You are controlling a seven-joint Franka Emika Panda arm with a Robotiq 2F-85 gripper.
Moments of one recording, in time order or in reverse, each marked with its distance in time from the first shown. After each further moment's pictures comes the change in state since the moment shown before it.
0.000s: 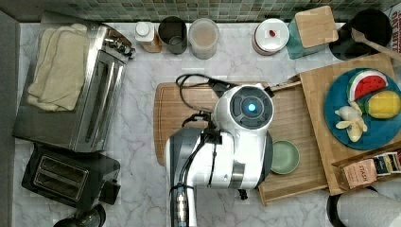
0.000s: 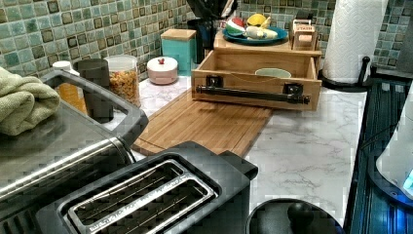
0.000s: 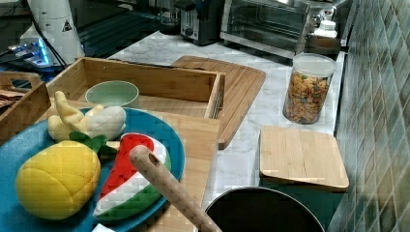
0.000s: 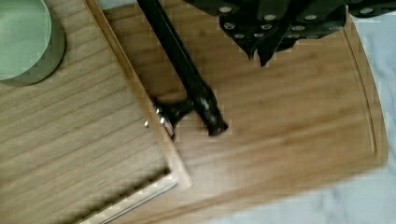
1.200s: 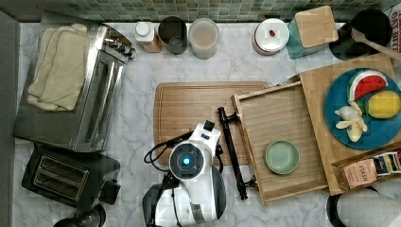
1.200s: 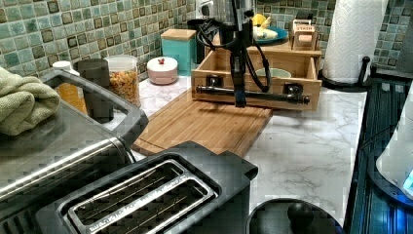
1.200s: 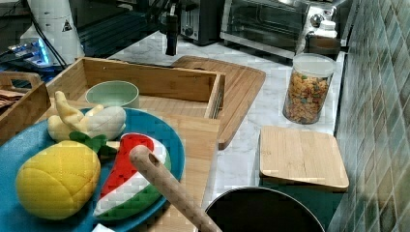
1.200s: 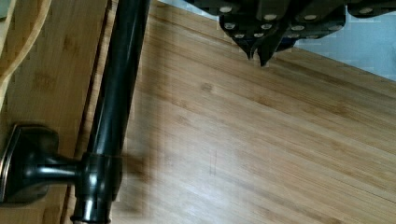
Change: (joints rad) arm 0.118 -0.080 0.045 -0.445 -0.226 0.346 -0.271
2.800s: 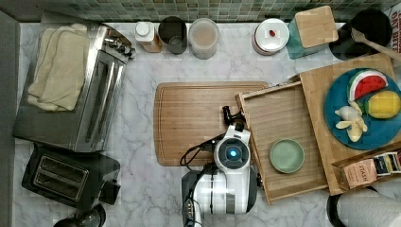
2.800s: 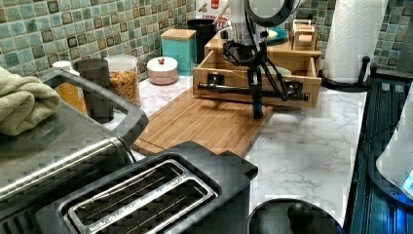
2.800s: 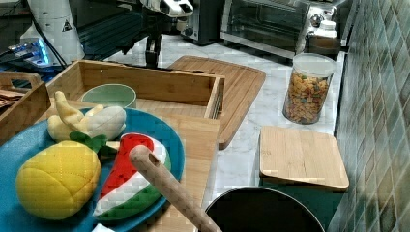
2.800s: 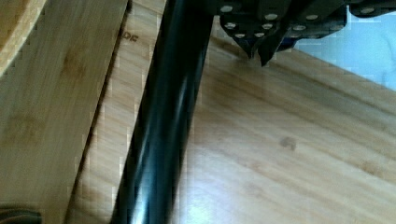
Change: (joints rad) arm -0.067 0.153 -0.153 -0.018 0.045 0.112 -0.286
